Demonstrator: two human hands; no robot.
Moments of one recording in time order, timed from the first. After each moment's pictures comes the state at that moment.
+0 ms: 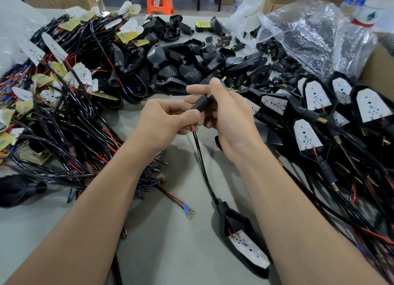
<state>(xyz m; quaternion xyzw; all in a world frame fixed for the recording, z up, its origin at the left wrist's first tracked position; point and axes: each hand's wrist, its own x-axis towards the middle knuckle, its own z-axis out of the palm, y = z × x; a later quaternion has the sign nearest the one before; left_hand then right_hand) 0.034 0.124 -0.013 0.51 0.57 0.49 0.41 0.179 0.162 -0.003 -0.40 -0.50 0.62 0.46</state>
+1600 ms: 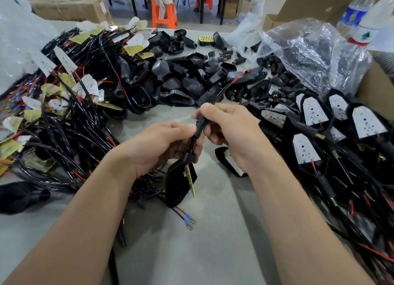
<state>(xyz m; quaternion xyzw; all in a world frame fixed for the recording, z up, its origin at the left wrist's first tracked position) 0.023 0.115 -0.009 0.48 0.42 0.40 0.65 0.196 0.165 0.006 -0.42 -0.58 0.59 0.38</state>
